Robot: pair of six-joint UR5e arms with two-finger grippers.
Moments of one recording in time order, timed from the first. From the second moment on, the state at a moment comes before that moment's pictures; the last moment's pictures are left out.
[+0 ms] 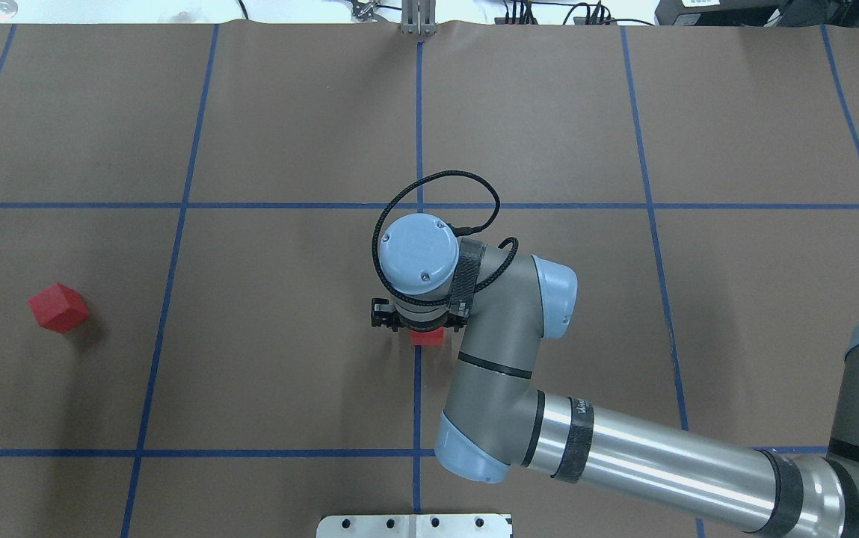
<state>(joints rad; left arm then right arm) -1.48 -1.41 -1.64 -2.00 -2.42 -0.16 0.40 -0.76 1.48 -1.58 1.82 1.29</state>
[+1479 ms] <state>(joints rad) -1.14 -1.47 -1.81 -2.00 -2.40 -1.24 0.63 -0.99 1.81 -1.63 1.97 1.28</state>
